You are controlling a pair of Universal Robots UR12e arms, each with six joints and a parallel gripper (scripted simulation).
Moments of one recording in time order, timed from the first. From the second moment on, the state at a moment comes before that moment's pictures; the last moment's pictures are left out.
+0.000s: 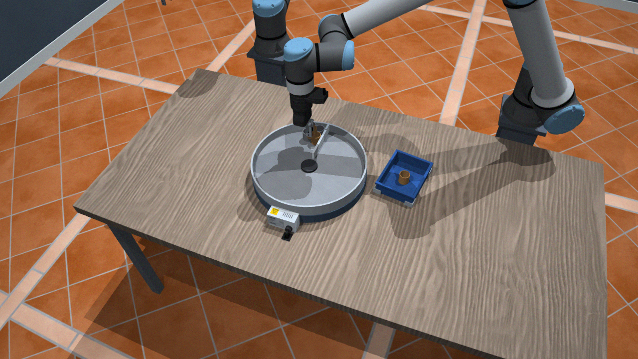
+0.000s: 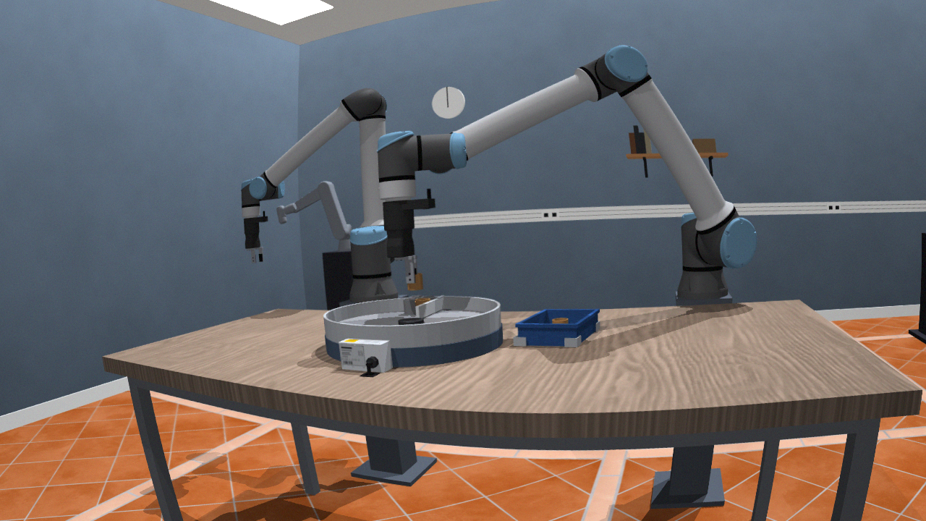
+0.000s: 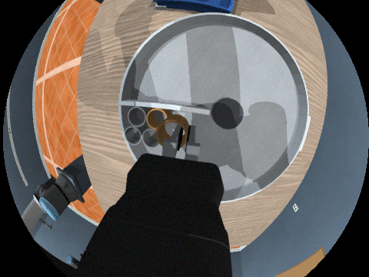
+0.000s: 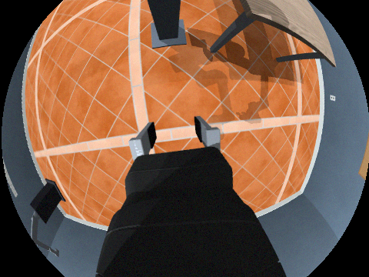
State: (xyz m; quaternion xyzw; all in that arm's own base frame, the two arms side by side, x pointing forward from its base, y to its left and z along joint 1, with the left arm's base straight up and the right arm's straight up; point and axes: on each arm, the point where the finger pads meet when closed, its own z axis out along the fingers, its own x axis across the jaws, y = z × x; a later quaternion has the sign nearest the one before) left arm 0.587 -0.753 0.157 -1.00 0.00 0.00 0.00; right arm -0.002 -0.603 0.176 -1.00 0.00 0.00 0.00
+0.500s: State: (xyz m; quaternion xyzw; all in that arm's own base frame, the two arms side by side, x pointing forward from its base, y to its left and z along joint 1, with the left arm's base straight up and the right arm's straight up) left arm 0.587 -0.747 0.157 -1.00 0.00 0.00 0.00; right arm -0.002 -0.603 0.176 -1.00 0.00 0.00 0.00
